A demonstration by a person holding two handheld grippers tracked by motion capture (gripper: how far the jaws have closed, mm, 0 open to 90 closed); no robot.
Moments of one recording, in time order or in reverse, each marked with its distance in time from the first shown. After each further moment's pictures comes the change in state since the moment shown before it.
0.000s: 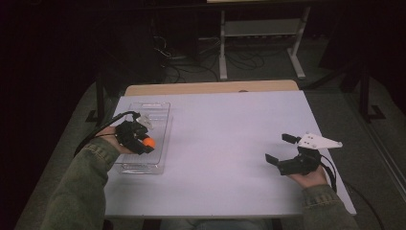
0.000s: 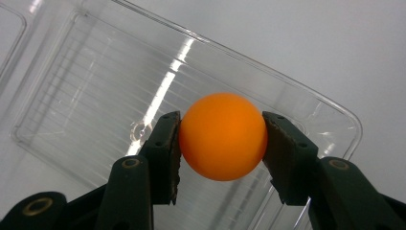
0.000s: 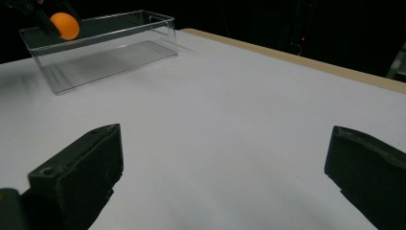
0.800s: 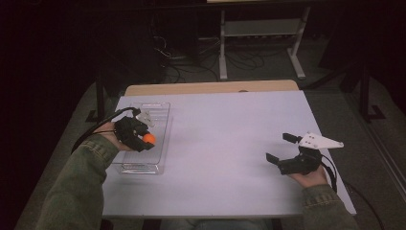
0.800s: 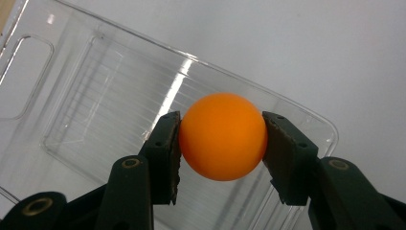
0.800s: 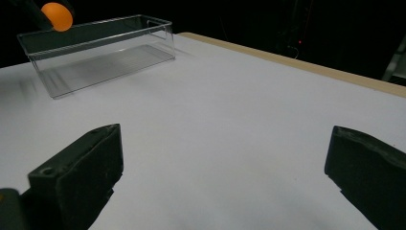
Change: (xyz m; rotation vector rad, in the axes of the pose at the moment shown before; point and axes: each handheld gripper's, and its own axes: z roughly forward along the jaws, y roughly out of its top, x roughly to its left) left arm -0.005 0.011 -0.020 -0.012 0.036 0.040; right arm 0.000 0.001 -0.001 -0.012 -0.007 0.005
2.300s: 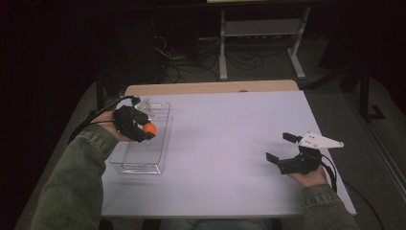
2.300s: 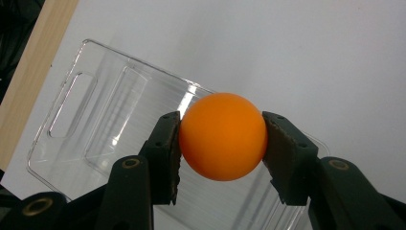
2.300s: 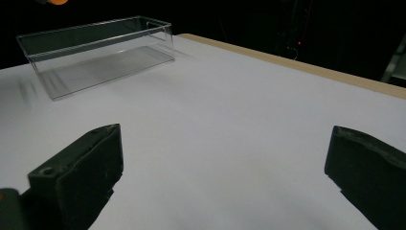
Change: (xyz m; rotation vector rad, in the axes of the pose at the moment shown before) left arm 0.004 0.022 -0.031 -0.039 0.053 0.030; right arm -0.001 0.001 0.000 -0.007 -0.002 0.000
